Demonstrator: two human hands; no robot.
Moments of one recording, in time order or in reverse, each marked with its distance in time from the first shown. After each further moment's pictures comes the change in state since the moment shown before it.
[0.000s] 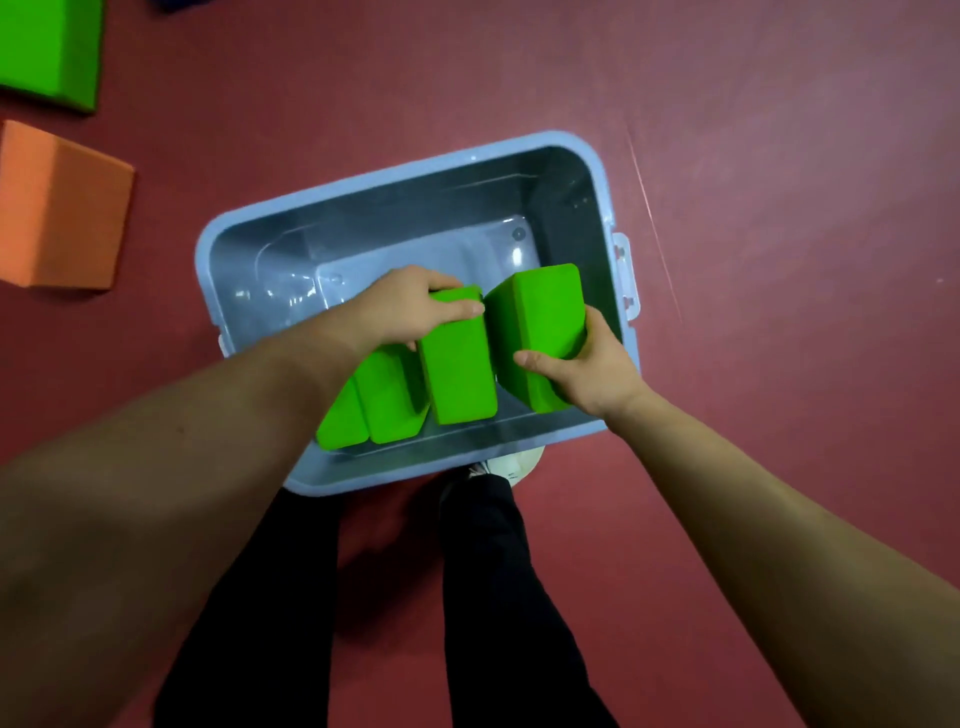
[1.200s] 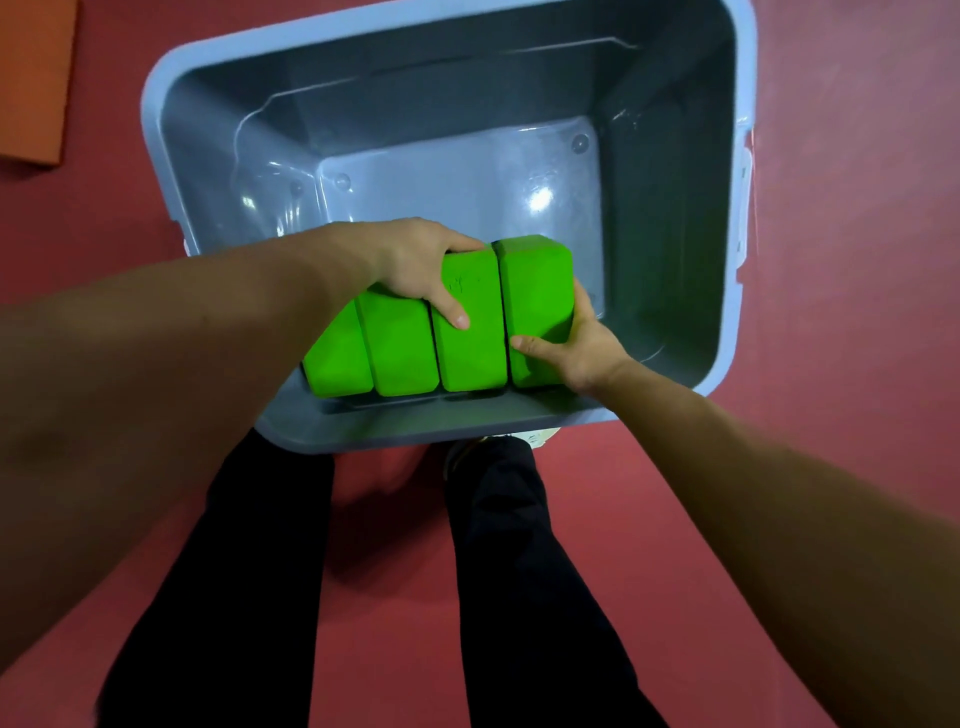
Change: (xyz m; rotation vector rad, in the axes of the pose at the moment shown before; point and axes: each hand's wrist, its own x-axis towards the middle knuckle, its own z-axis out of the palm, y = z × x) left_hand 0.080 -0.100 0.035 0.393 -0.356 0.104; right_hand 0.061 0.079 0.083 -0.082 -0.230 0.165
